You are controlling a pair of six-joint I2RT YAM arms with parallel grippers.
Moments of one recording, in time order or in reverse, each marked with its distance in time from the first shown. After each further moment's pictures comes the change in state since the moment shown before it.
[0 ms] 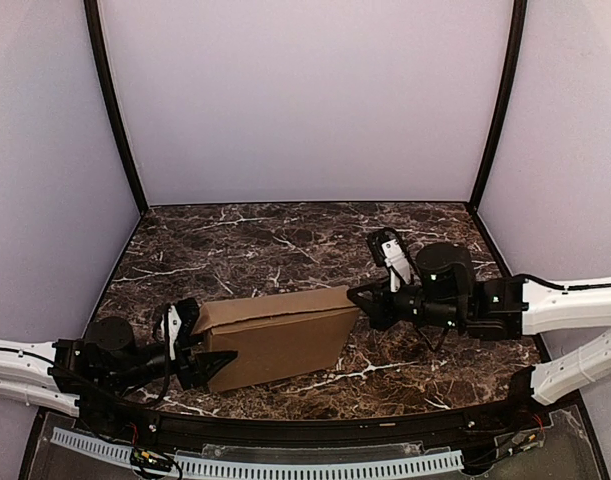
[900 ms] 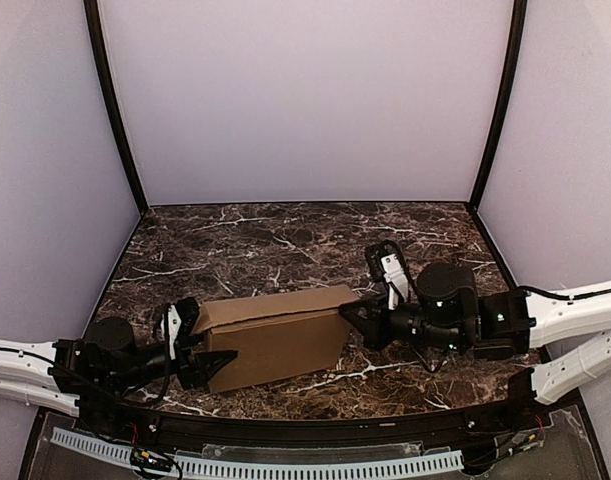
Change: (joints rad) left arm 0.000 0.003 -0.002 0.002 0.003 0.004; right arm 0.174 -0.014 -0.050 0.111 0.138 0.154
